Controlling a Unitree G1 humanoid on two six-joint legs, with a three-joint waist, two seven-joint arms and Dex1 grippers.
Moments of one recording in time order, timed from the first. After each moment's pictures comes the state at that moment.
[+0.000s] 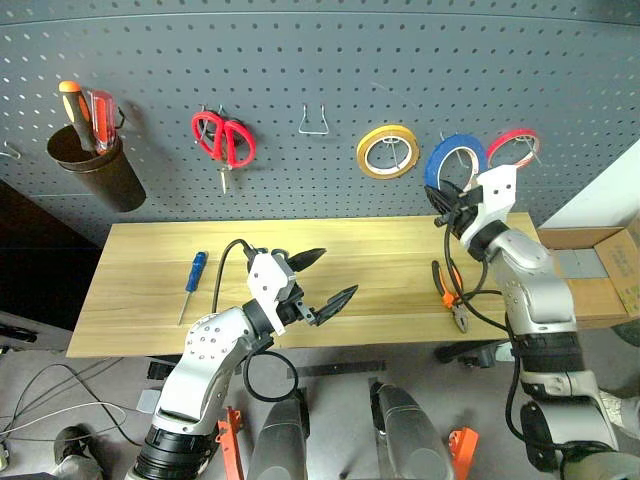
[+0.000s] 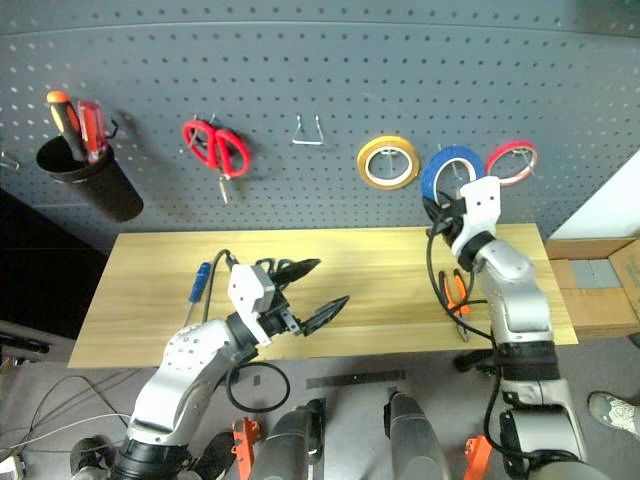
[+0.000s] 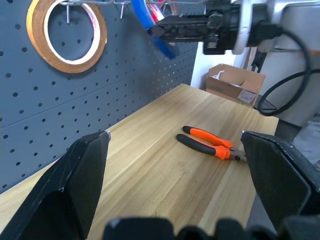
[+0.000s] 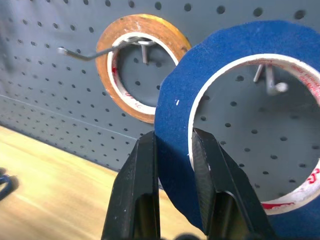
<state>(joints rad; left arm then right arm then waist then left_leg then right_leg) -0.12 0.35 -0.10 -0.31 -0.31 0.19 -0.70 -0.61 -0.34 -0.08 0.18 0.25 0.23 0.43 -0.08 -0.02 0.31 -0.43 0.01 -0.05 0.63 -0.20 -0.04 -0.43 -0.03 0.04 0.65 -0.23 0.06</state>
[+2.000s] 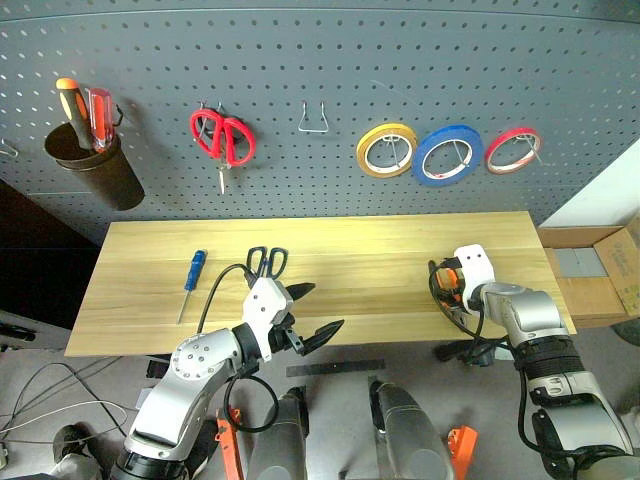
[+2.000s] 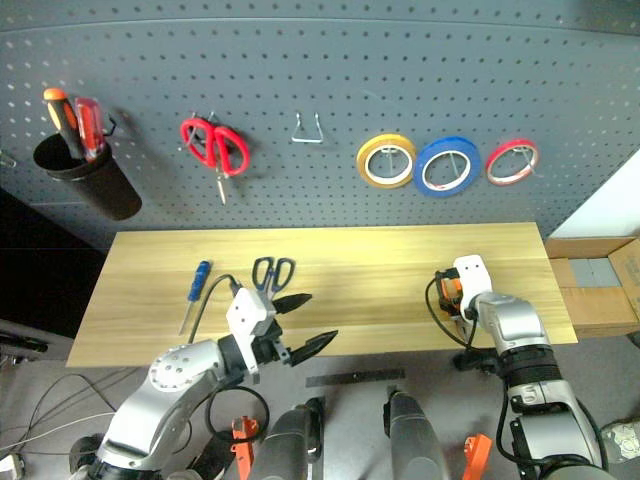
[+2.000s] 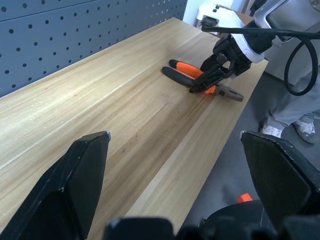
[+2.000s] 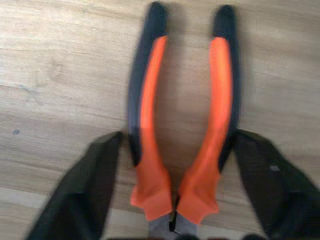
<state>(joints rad) 0.00 0.48 -0.11 -0.38 -0.31 0.34 -0.71 -0.53 -0.42 0.04 0.33 0.14 0.91 0.32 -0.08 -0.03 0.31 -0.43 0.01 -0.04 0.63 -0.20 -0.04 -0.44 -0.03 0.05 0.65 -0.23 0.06</state>
